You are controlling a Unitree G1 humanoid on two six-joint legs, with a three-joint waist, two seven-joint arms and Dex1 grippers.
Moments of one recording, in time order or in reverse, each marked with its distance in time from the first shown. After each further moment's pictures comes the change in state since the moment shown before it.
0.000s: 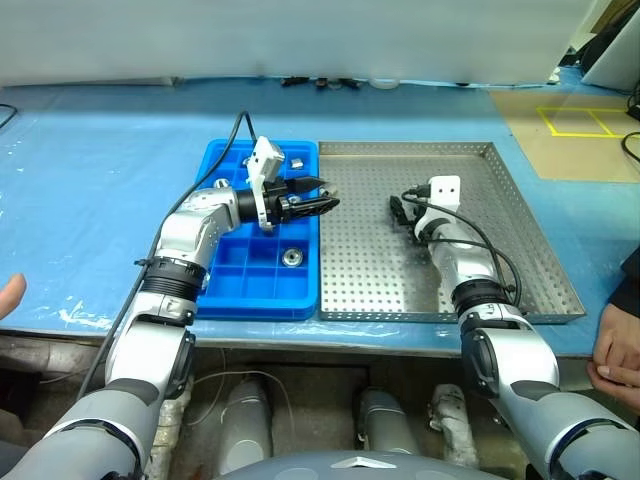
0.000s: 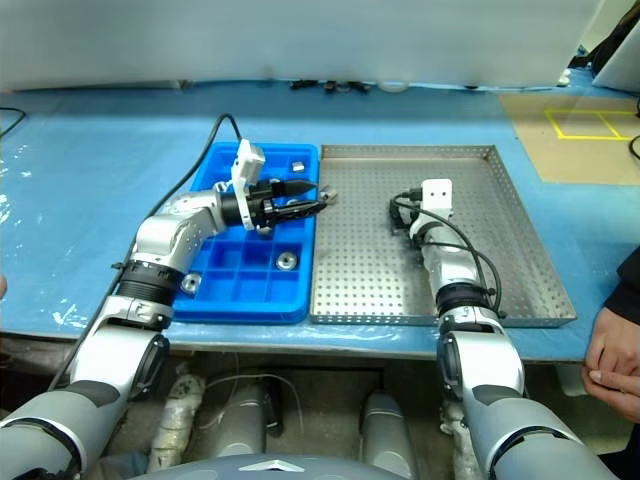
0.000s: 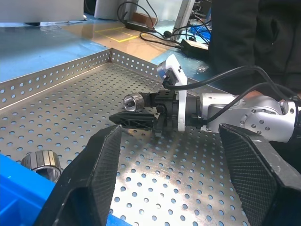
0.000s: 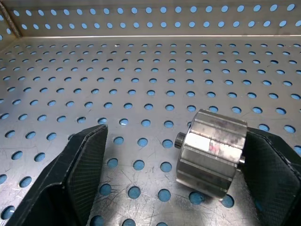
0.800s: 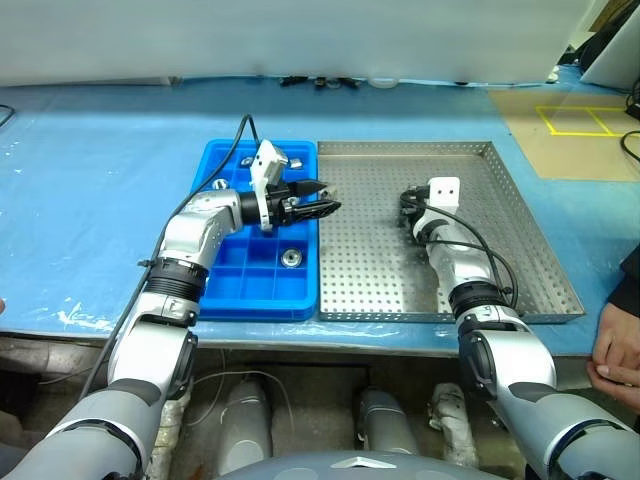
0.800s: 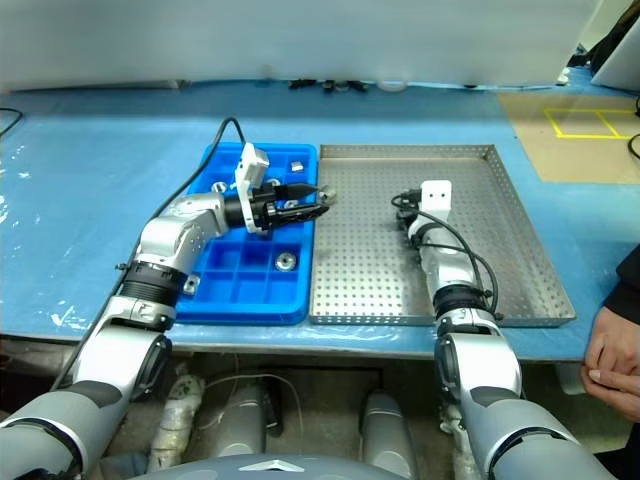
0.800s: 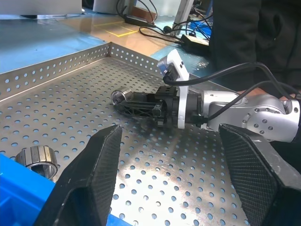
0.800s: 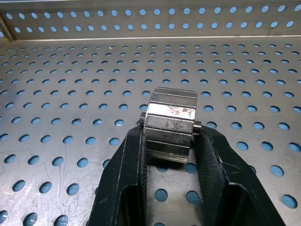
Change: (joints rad) left arm 0.002 -0.012 -0.005 0.015 0.023 -0.003 0.000; right arm 0.009 0.016 0.000 -0.001 0.003 -0.035 -0.014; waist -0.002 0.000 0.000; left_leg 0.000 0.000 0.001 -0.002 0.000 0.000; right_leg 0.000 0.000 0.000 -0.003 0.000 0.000
